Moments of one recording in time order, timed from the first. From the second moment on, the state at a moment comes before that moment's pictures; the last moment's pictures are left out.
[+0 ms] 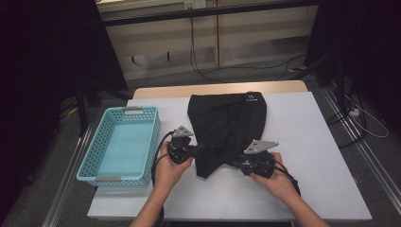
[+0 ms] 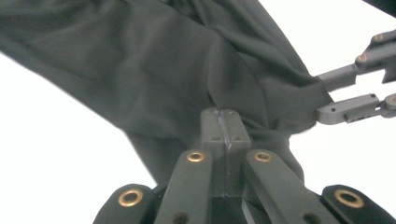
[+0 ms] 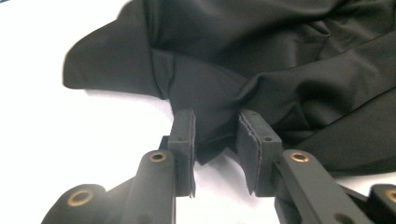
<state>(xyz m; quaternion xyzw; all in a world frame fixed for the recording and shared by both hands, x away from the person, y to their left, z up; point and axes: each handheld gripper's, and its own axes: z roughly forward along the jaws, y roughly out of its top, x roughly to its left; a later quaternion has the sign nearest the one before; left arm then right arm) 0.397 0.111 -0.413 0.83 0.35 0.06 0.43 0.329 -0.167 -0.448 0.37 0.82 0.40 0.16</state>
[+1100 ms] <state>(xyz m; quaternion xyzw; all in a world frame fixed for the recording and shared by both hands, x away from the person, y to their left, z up) 0.408 0.145 -0.403 0.80 0.39 0.12 0.43 0.336 -0.230 -0.427 0.43 0.77 0.43 0.19</state>
